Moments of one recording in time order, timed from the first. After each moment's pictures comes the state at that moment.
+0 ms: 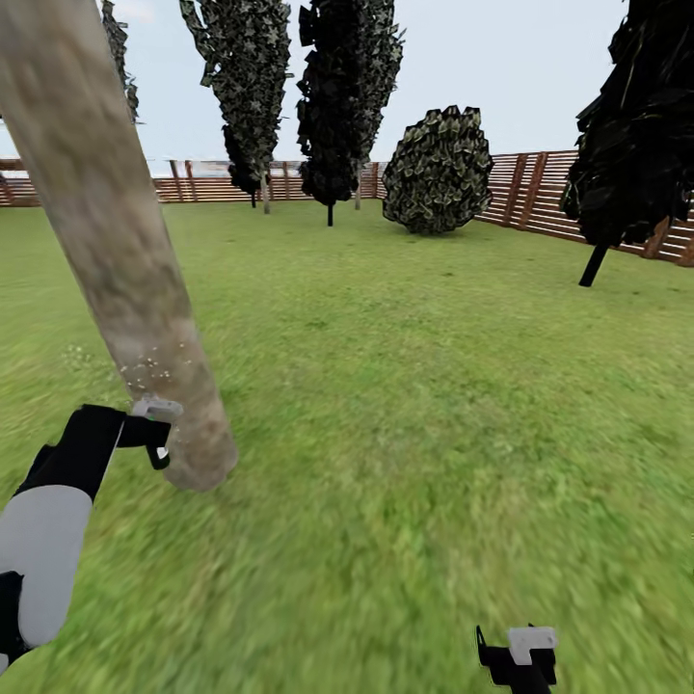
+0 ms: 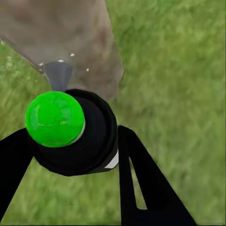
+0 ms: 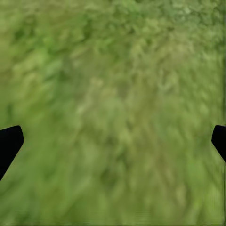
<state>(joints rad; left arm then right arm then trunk) -0.99 0.26 0.27 -0.72 -0.55 0.69 -0.51 -0.44 -0.08 0.09 -0.03 0.05 -0.65 -0.20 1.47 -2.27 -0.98</state>
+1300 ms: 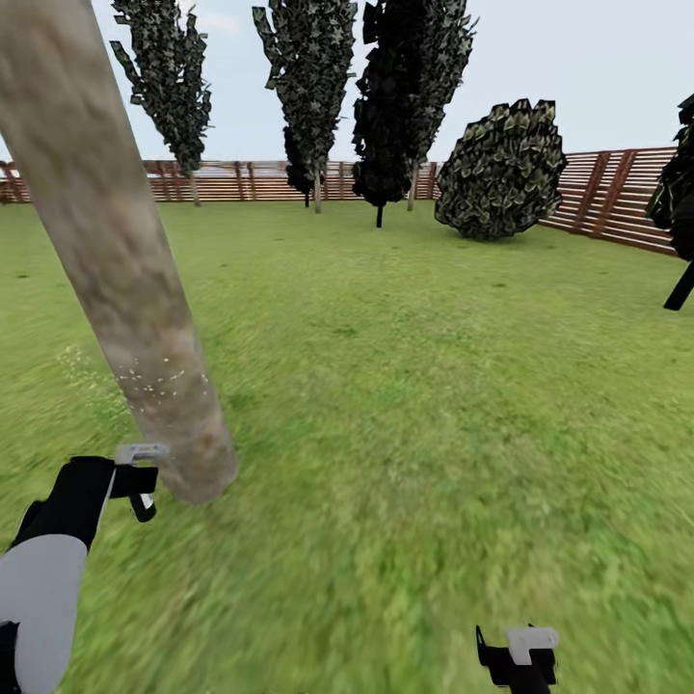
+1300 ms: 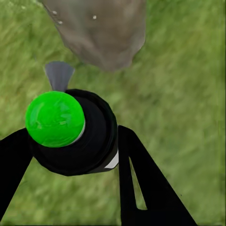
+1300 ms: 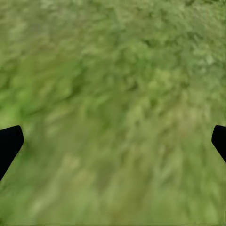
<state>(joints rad) -0.84 0.22 0.45 -0.71 -0.53 0.68 -0.38 -0.44 -0.08 0.09 -0.03 0.05 -0.65 -0.20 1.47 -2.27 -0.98</state>
